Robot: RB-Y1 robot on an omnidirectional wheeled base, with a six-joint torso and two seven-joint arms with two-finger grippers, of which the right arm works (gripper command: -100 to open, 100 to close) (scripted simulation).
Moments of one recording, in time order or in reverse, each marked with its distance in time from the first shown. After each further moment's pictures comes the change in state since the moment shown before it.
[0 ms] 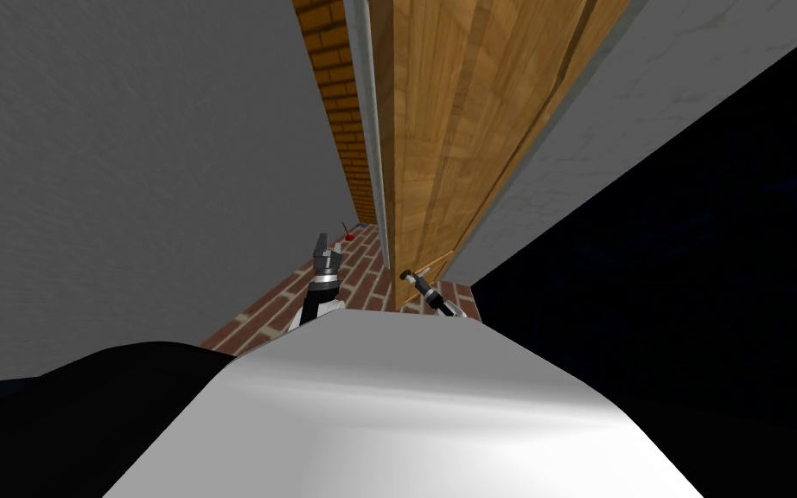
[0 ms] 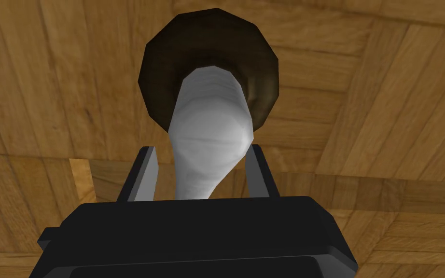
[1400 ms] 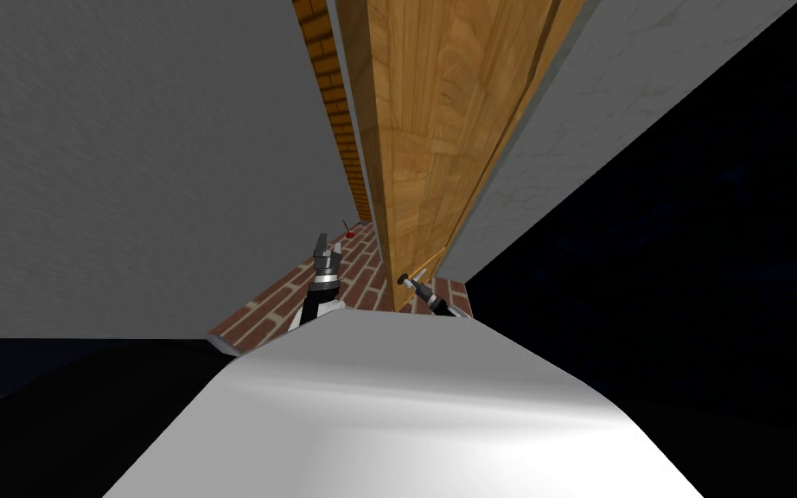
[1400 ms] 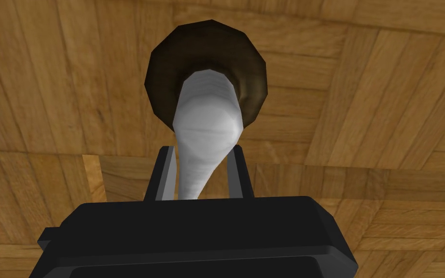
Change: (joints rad) arm 0.038 -0.117 0.106 -0.090 0.025 -0.070 -0.052
